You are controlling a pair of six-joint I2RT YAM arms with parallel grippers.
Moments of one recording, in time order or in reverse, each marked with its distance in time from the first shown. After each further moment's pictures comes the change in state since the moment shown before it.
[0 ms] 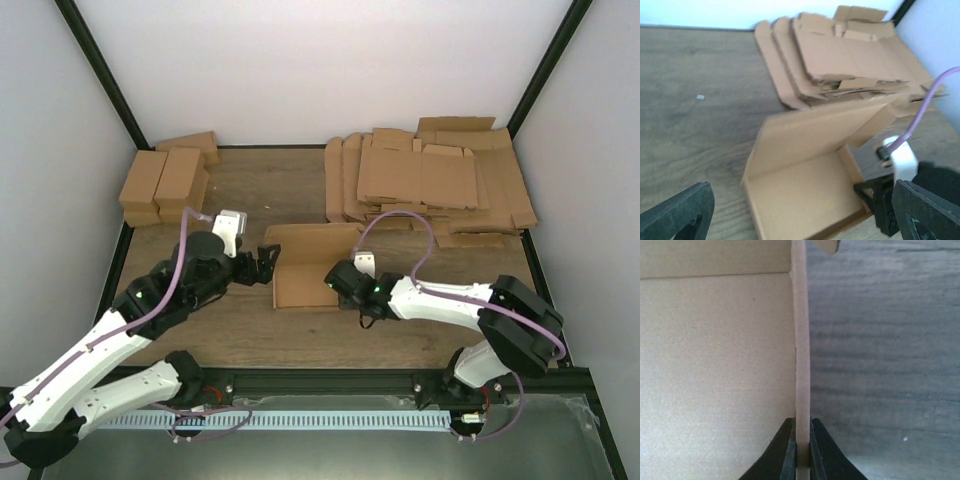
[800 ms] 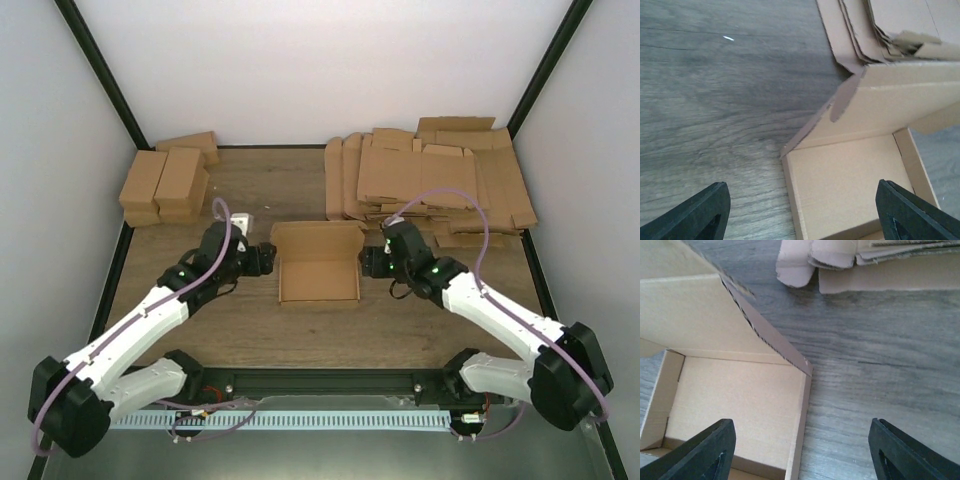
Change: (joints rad) left arm 0.269 0.158 -0.297 0.260 0.126 -0.042; right arm -0.371 -0.316 -0.028 0.072 -0.284 -0.338
